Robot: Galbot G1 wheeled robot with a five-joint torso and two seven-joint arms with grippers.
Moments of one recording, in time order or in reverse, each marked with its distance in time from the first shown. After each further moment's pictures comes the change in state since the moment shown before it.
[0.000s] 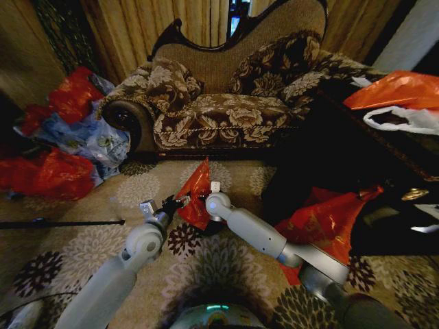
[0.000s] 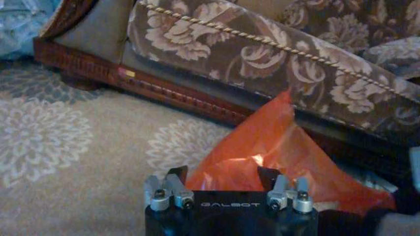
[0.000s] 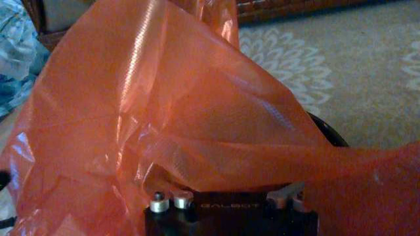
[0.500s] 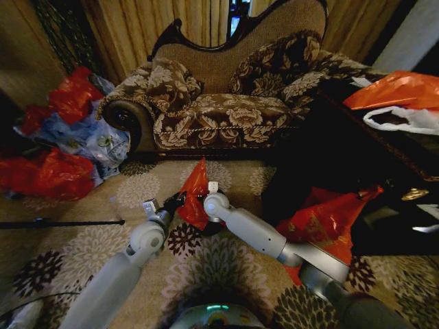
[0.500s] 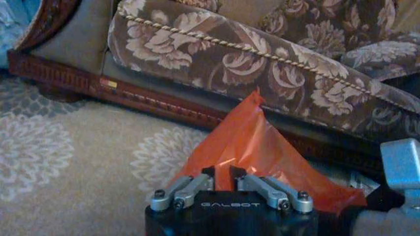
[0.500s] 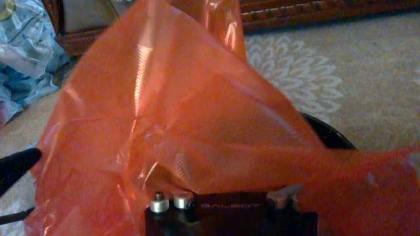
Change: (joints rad) left arm -0.012 0.000 0.015 -0.012 0.046 0.000 0.054; right arm 0.014 0.000 -0.023 0.010 -0.015 -0.002 -0.023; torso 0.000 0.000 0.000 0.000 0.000
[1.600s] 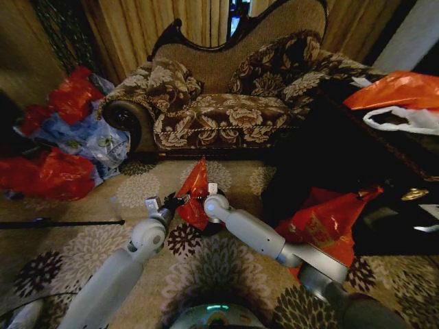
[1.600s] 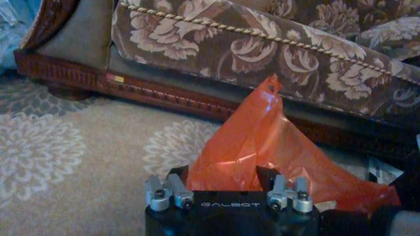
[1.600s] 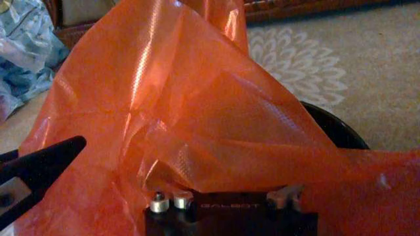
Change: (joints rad) left arm -0.045 -0.016 0.024 0.070 0.039 0.042 -0.002; right arm -0.010 0.000 0.001 -0.015 0.000 -0.001 -0.020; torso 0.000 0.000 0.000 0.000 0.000
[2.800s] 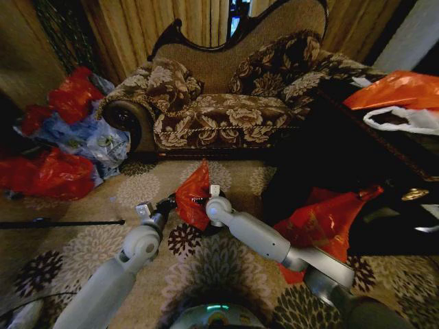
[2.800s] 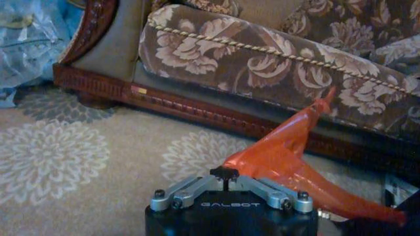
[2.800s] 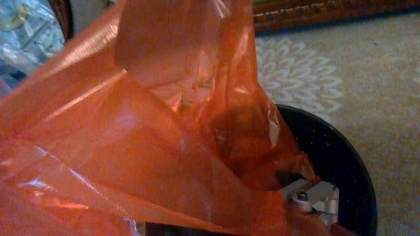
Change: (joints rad) left arm 0.120 0.024 -0.078 -0.098 0.008 -0.051 -0.046; right arm -0.019 -0.055 -0.005 0.104 0.000 0.030 0.021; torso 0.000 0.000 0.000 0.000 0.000
